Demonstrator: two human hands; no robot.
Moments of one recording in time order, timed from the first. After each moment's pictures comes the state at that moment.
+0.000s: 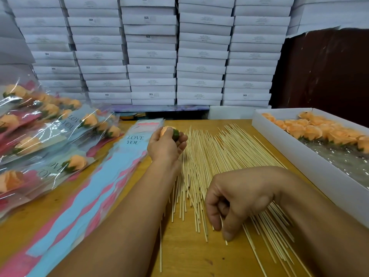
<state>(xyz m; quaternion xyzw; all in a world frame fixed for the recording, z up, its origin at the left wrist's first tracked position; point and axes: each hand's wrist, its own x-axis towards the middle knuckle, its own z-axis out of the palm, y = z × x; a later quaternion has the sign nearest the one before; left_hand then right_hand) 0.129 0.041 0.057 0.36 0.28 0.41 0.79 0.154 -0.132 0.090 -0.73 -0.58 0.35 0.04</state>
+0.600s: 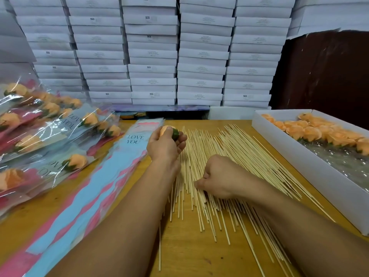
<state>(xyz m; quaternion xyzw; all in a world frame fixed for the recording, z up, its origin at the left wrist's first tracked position) 0.127 0.039 0.058 0.36 0.29 0.41 0.79 0.154 -0.097 0.056 -0.90 -0.38 0.11 0.19</state>
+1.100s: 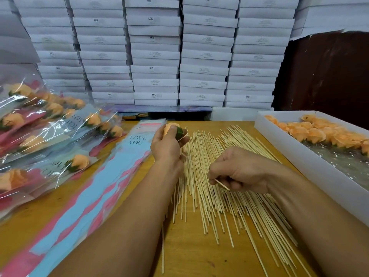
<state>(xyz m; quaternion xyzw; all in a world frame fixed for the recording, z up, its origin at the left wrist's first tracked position) 0.130 0.041 0.057 0.39 0.28 0.39 0.79 0.173 -0.122 0.081 -0.77 -0.36 0.35 0.40</state>
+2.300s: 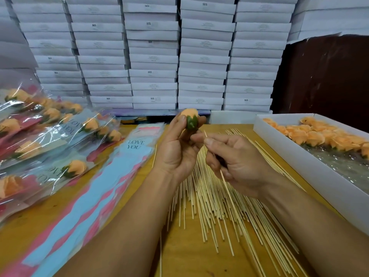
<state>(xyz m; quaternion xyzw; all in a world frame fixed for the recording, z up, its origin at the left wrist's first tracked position) 0.118 0.027 0.073 0.34 -0.02 0.25 0.90 0.159 -0.112 0.078 -0.55 -0.41 0.26 0.68</state>
